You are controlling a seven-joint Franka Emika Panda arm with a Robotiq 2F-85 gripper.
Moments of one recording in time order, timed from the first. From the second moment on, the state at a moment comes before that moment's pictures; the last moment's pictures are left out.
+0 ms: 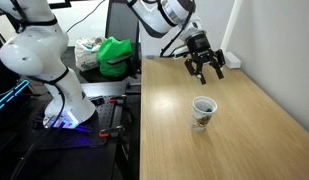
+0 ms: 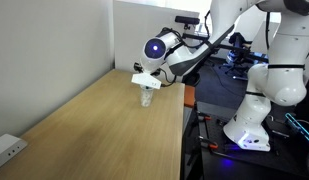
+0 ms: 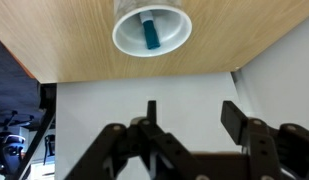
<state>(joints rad) 0.07 0.14 0.05 -2.22 -1.16 2.15 2.36</state>
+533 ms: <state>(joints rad) 0.07 0.17 0.05 -2.22 -1.16 2.16 2.36</state>
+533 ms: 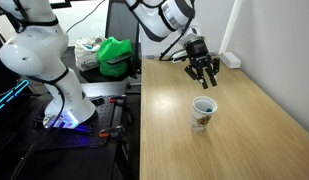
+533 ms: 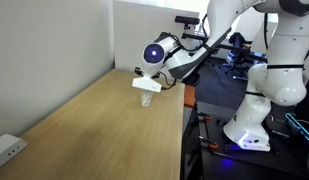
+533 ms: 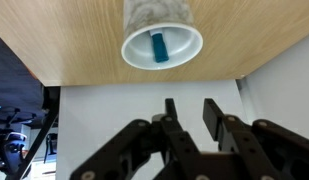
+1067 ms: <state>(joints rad) 0.06 0.21 0.05 -2.22 -1.16 2.19 2.36</state>
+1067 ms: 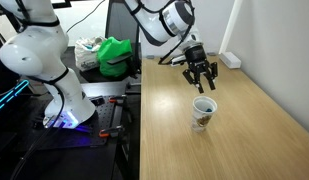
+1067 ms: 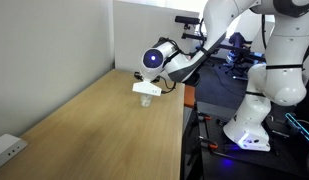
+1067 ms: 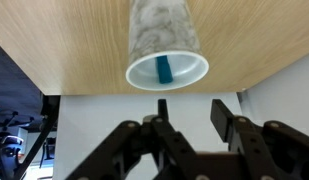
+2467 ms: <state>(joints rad) 0.03 0.24 0.02 -2.23 -1.10 2.28 2.36</state>
